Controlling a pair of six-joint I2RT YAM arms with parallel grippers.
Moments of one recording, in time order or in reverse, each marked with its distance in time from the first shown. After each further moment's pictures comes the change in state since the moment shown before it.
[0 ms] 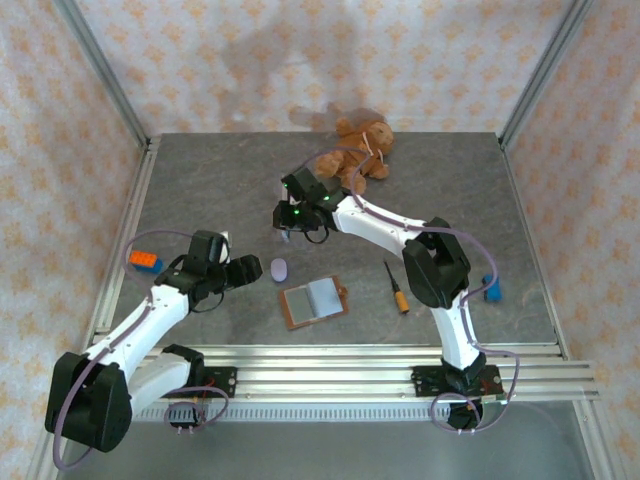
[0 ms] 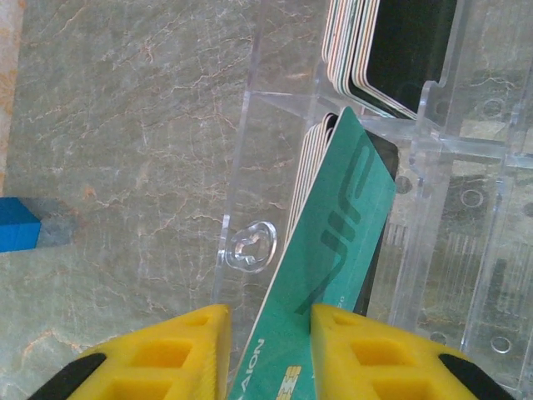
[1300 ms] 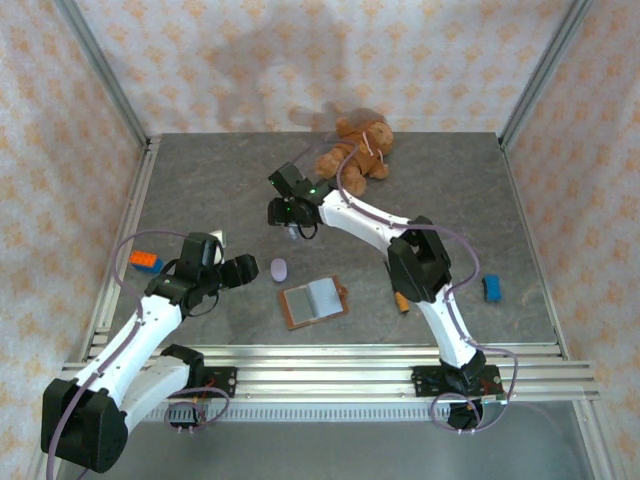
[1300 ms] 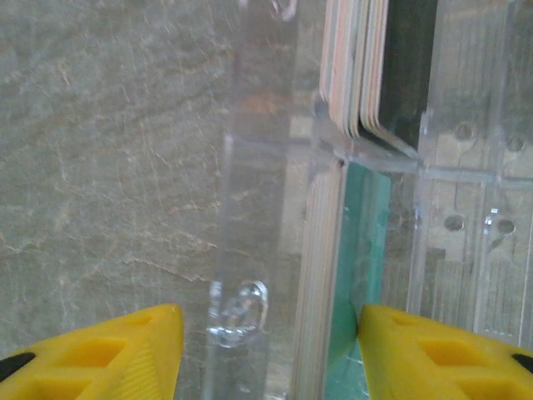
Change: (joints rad) left arm 0.000 -0.124 0.012 -0.073 -0.039 0.026; right arm 0.019 0.138 0.206 -0.179 0.150 -0.017
